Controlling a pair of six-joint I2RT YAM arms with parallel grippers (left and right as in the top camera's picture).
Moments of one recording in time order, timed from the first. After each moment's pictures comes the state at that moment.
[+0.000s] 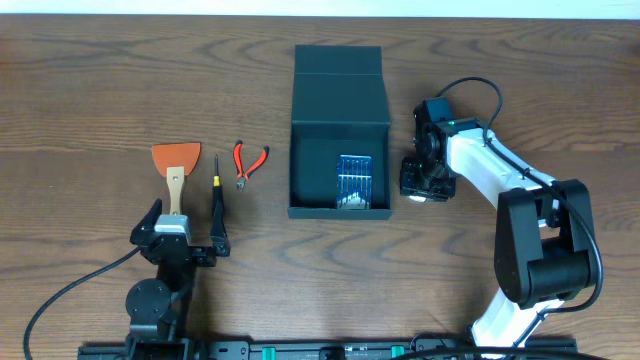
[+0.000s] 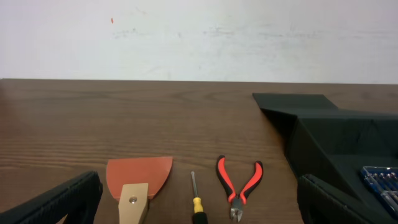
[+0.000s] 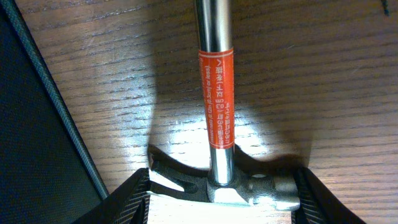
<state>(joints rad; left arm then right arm) -0.06 0.01 0.02 -0.11 0.02 -0.03 0.20 1.90 1.18 -0.84 -0.09 0.38</state>
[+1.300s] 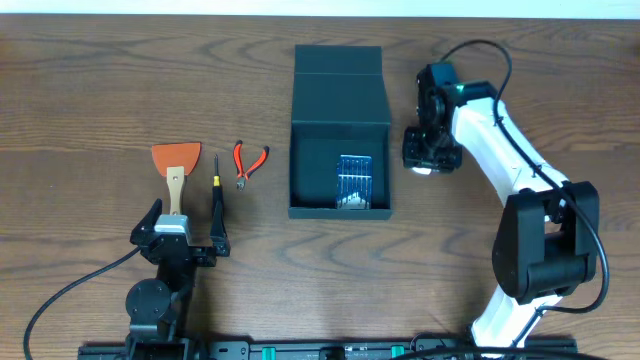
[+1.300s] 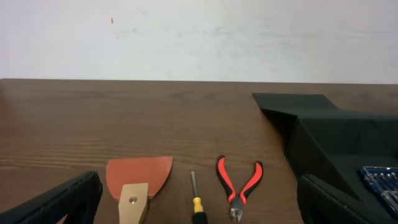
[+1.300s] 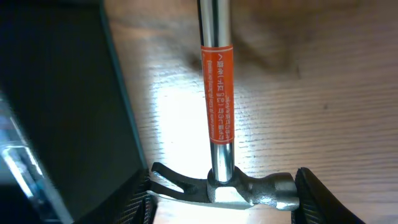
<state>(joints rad) -0.06 0.01 0.02 -0.11 0.02 -0.03 0.20 1.93 1.48 -1.08 -0.05 0.35</state>
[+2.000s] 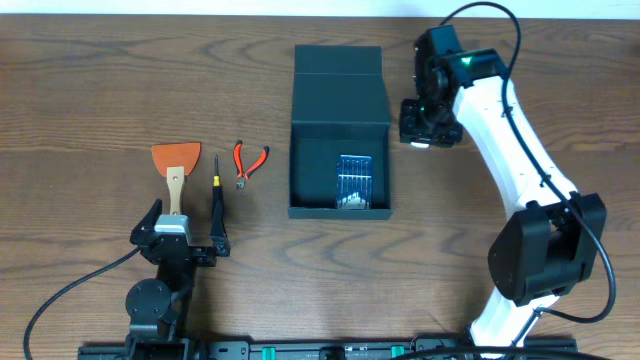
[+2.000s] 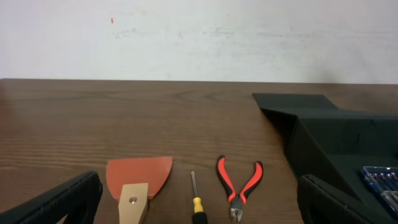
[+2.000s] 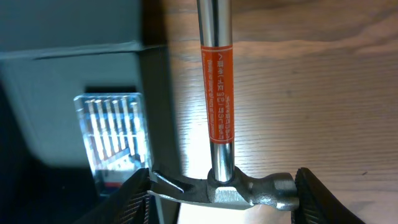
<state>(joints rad) -0.06 0.01 0.02 -0.11 0.02 -0.03 0.25 1.93 1.73 -1.24 -0.03 0.36</state>
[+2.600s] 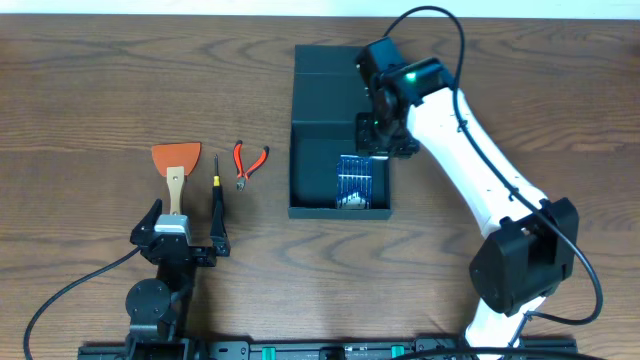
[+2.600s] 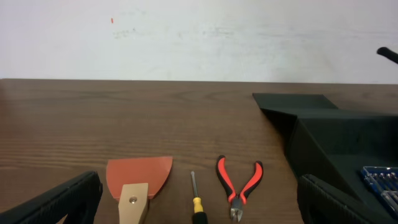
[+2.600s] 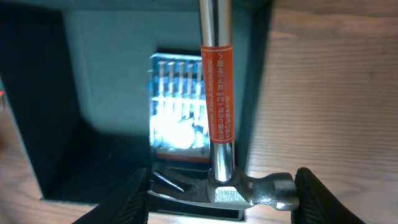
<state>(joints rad) -0.06 0.01 0.02 -0.11 0.02 -0.03 0.46 1.93 1.76 -1.27 -0.03 0.48</state>
